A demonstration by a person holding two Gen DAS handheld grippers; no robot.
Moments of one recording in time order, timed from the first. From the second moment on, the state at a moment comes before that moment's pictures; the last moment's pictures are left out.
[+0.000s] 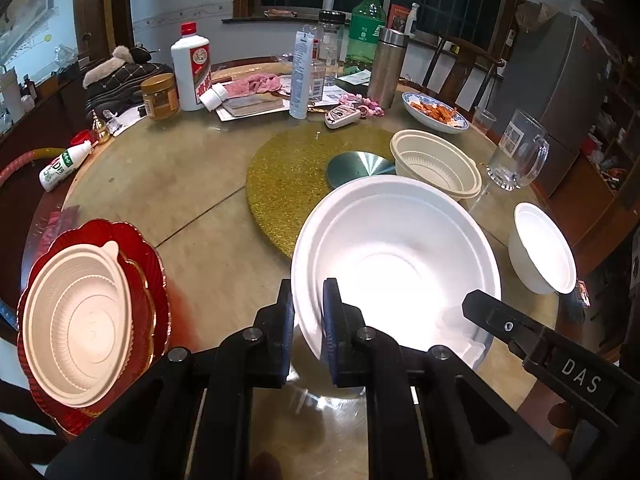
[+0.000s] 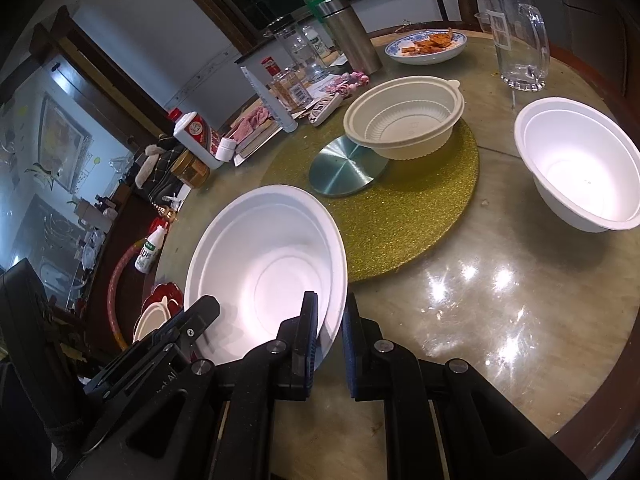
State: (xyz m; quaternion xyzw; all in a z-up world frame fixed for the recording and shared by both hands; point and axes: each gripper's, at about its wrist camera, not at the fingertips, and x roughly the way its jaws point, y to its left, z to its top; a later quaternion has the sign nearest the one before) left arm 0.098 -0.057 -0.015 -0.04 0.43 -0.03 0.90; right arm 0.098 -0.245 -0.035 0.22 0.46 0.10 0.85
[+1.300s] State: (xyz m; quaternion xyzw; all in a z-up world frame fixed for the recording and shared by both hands) left arm 0.049 0.053 0.012 -0.09 0.39 0.07 0.91; right arm 0.089 -0.121 0.004 0.14 0.45 0.21 0.86
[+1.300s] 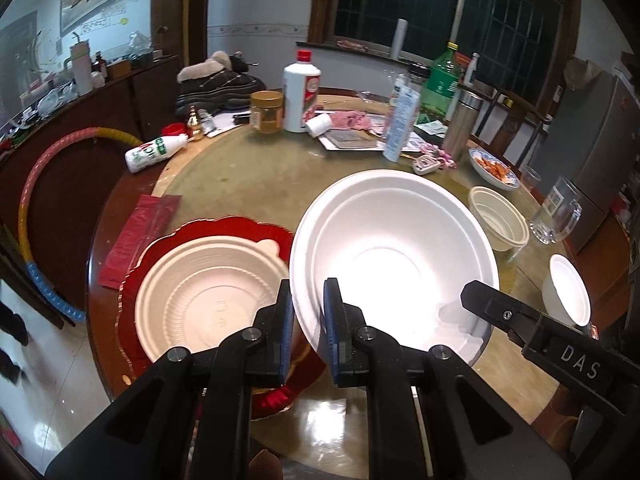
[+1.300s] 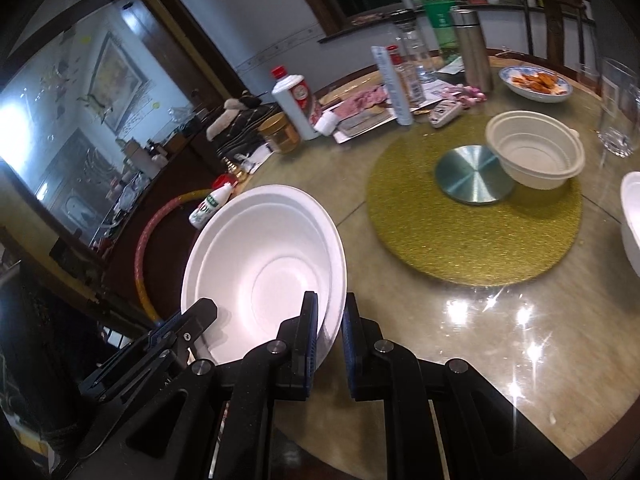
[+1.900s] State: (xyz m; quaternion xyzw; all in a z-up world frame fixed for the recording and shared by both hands) left arm 0.027 0.110 0.017 -0.11 0.37 0.13 0.91; right arm 0.088 -0.048 0.010 0.10 0.45 0.27 0.85
